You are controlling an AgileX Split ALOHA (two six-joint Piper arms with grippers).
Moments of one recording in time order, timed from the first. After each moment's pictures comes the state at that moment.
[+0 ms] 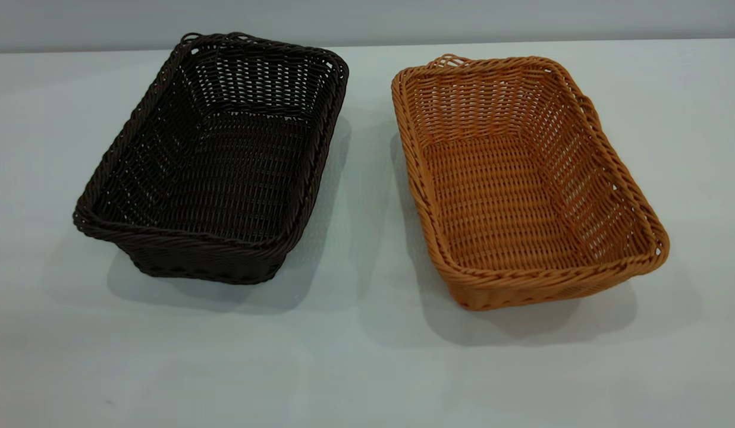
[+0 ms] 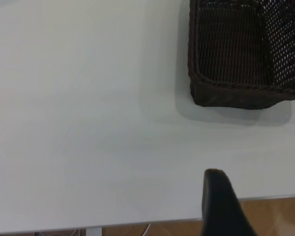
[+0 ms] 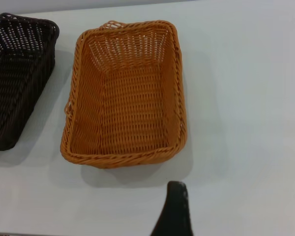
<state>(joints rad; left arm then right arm) 0.02 -0.02 -0.49 -0.09 1.11 0.06 0.11 -0.02 -0.46 0.12 1.14 0.05</state>
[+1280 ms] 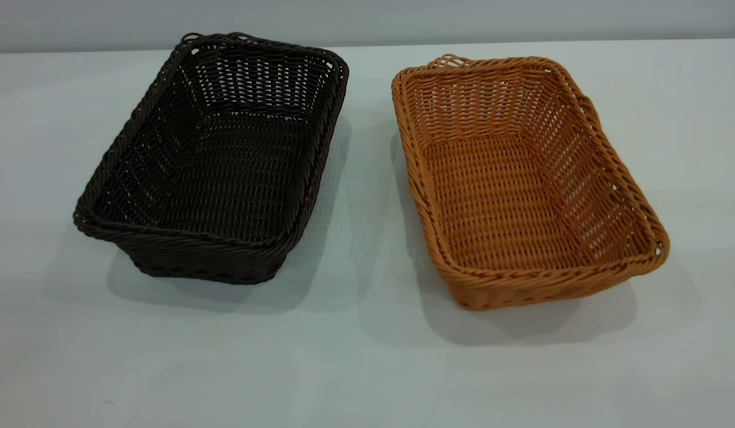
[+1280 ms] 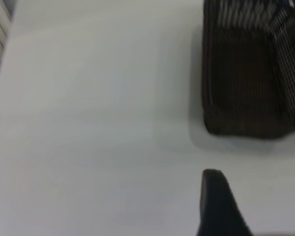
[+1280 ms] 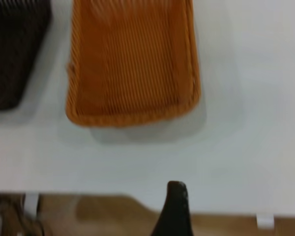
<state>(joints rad) 0.02 0.08 -0.51 -0.04 0.95 0.05 0.11 0.31 -0.47 0.18 1.08 0.07</state>
